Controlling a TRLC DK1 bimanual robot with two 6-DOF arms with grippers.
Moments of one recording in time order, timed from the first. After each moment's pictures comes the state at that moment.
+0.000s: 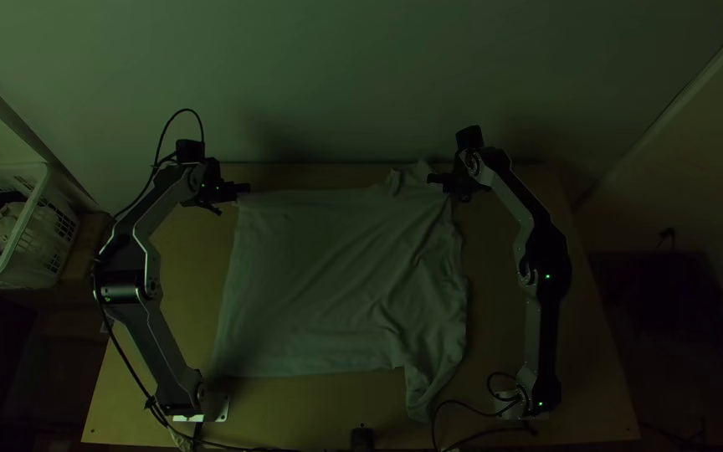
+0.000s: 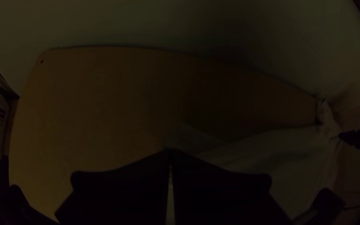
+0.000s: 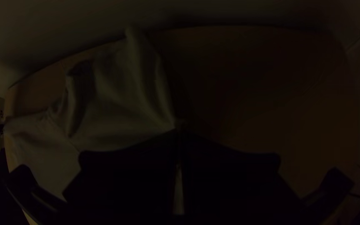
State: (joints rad) left arm 0.08 2.00 1.69 -0.56 0.12 -0.05; right arm 0.23 2.30 2.06 -0.83 -0.02 0.29
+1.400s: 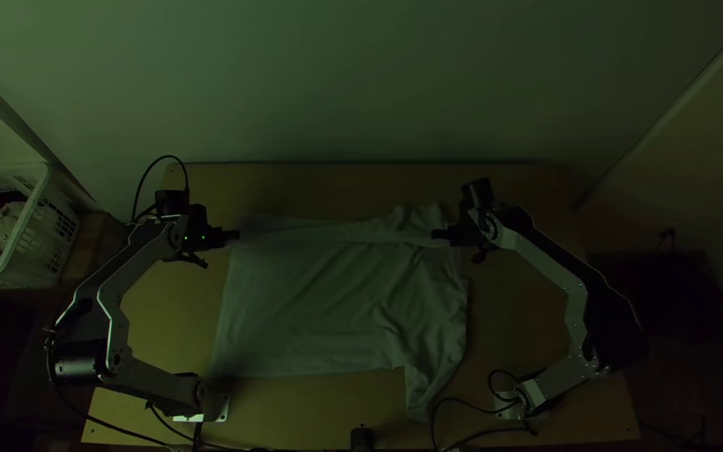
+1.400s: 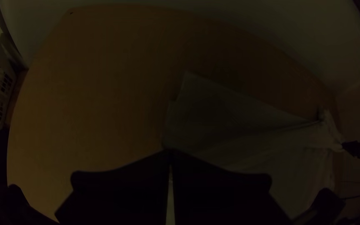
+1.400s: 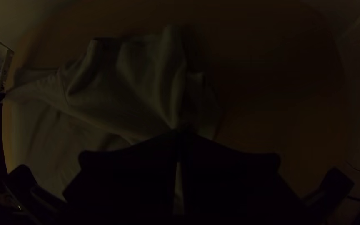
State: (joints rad) left arm 0.13 1.55 1.06 -0.43 0.16 -0.03; right arm 0.34 1.68 1.22 -0.63 0.01 0.27
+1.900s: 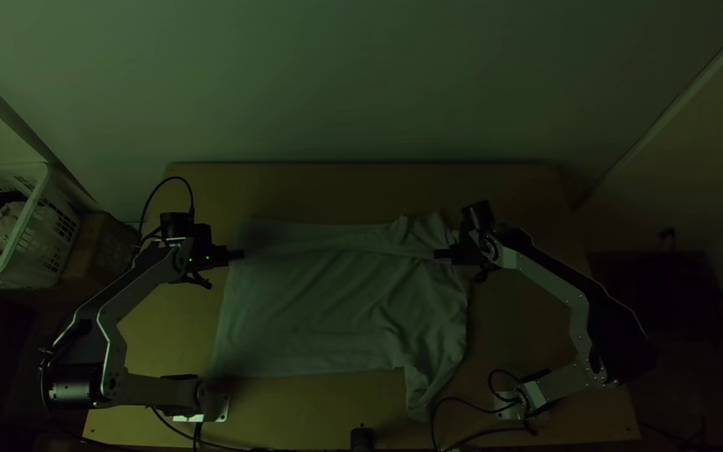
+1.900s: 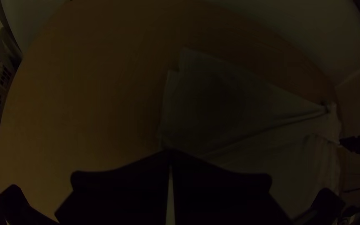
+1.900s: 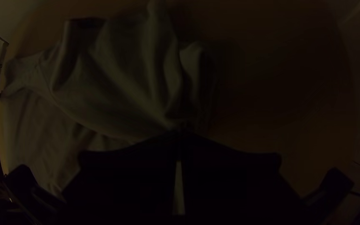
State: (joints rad) left arm 0.11 1.45 0.86 -0.33 0.16 -0.03; right arm 0.35 1.63 1.03 -0.53 0.02 0.28
